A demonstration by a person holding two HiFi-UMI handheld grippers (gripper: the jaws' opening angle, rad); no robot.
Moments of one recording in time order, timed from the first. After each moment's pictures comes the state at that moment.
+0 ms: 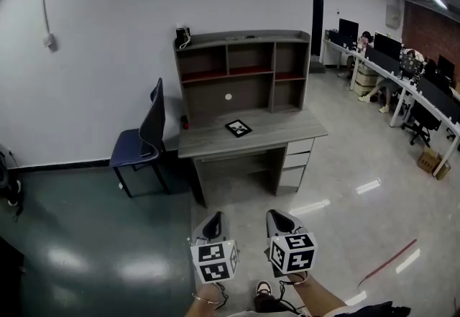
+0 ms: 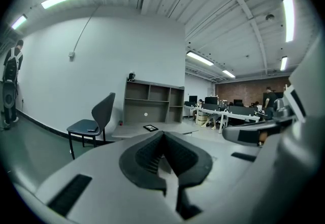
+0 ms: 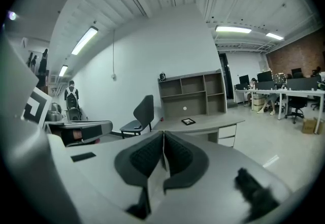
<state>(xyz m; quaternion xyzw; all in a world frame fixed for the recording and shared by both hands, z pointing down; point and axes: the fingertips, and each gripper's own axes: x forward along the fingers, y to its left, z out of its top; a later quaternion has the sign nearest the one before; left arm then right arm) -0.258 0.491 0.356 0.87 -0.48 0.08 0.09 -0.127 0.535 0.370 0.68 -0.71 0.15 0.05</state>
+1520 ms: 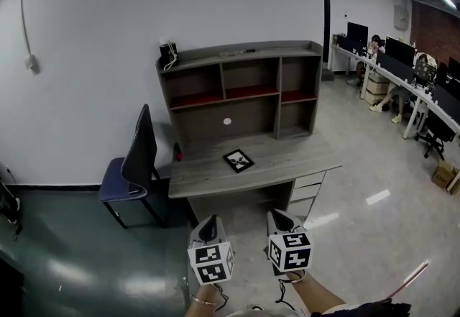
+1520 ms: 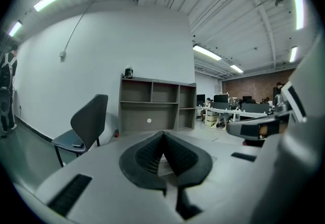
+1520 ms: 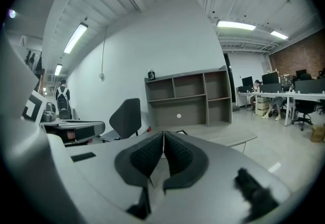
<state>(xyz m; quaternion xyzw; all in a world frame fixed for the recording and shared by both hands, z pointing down) -0.151 0.259 0.356 0.85 -0.51 0.09 0.07 0.000 0.297 0.368 0.68 -0.71 0.14 0.05</state>
